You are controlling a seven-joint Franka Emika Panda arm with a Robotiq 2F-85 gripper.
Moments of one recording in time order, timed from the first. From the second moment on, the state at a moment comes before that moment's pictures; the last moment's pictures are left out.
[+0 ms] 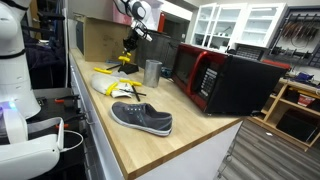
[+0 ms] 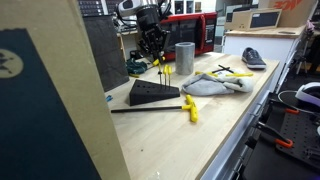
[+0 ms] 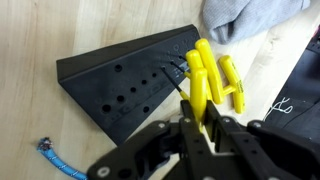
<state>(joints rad) 0.15 0.42 0.24 -1.60 0.05 1.76 -1.50</state>
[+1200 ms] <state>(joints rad) 0.15 0.42 0.25 -1.60 0.07 1.76 -1.50</state>
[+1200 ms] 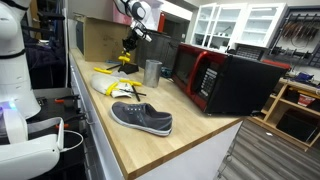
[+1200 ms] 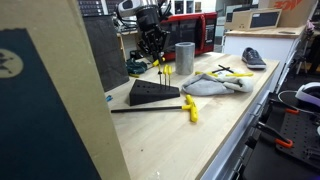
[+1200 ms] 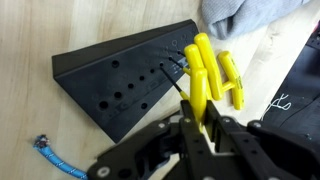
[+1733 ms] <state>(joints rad) 0.15 0.42 0.24 -1.61 0.07 1.76 -1.50</state>
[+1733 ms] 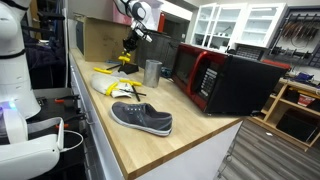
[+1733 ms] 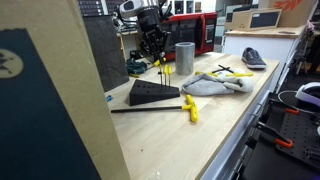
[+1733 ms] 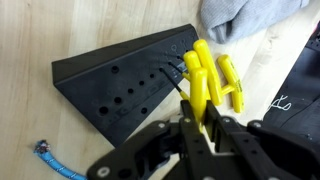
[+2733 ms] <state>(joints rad) 0.15 0.42 0.24 -1.61 0.06 1.77 -1.50</state>
